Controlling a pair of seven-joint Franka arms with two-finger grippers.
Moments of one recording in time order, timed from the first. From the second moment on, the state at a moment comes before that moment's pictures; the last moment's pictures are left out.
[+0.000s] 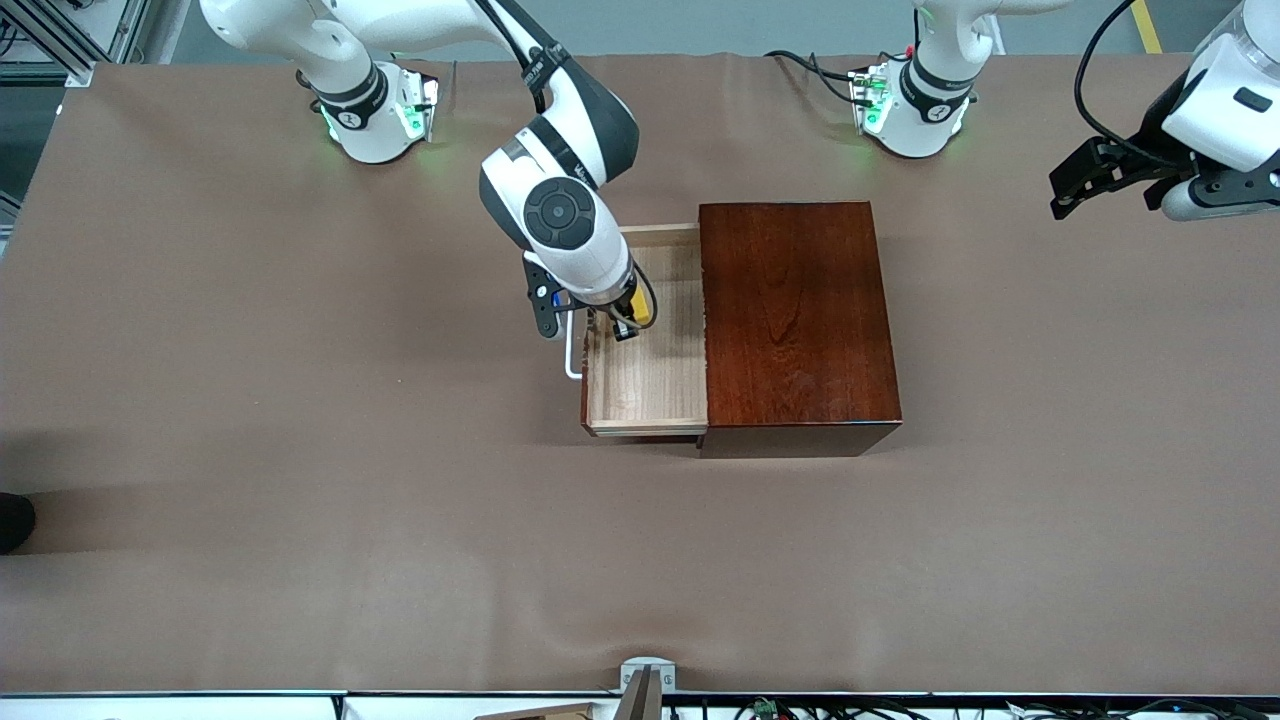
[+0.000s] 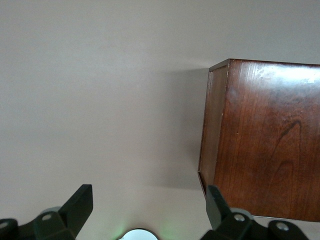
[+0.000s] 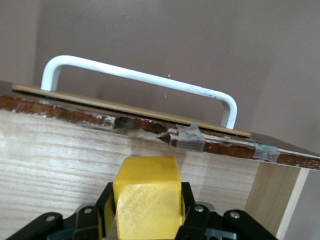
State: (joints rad) left arm -0.02 -0.12 -0.12 -1.64 0.02 1.49 -0.21; right arm 0.78 0.52 -0.04 -1.56 0.25 2.04 1.97
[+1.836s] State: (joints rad) left arm -0.45 0.37 -0.41 -1.41 -0.01 1.75 -1.01; right arm 0.52 0.46 -0.07 -1.29 0.25 1.63 1.78
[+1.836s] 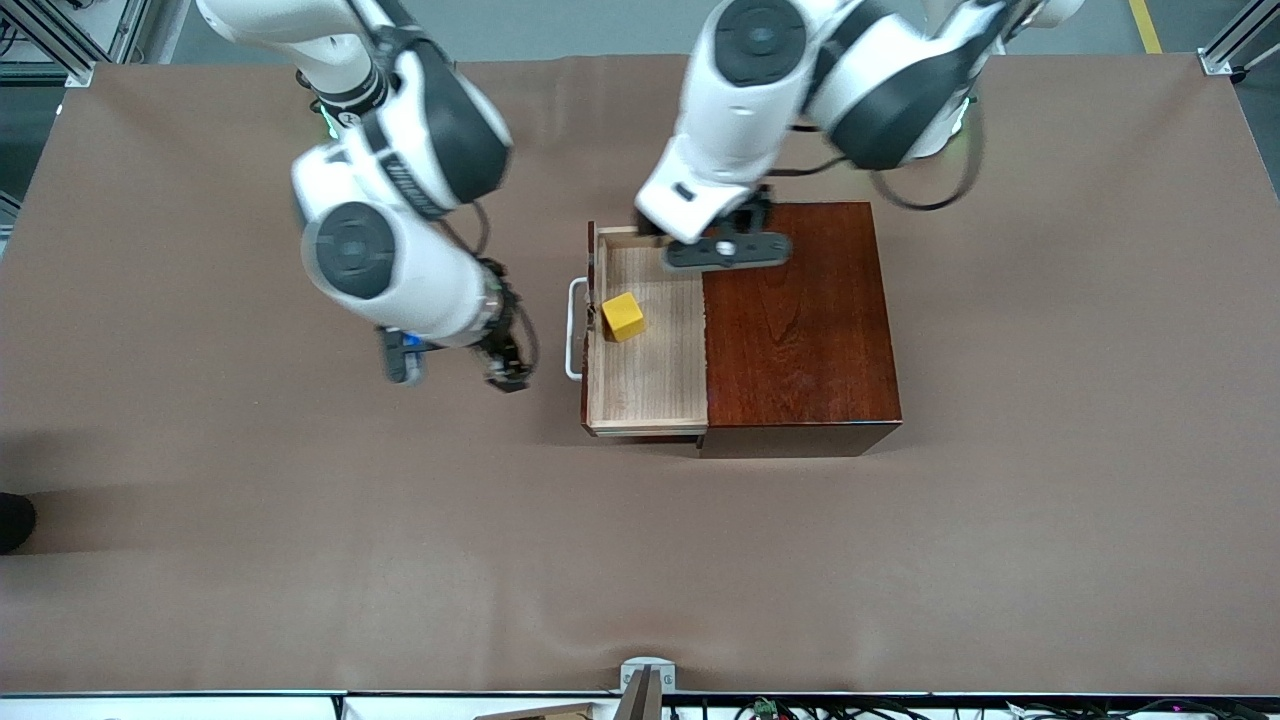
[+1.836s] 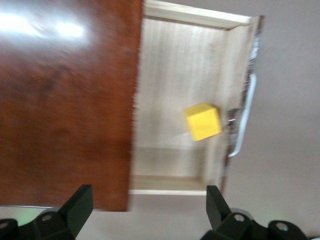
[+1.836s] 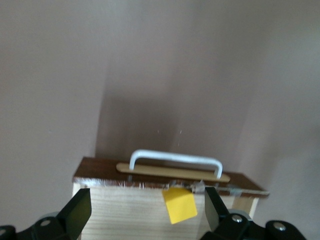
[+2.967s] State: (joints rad) left arm -1.08 0.81 0.08 -1.20 0.02 2.31 -1.90; right arm 0.20 0.36 -0.07 -1.22 0.25 1.42 1.13
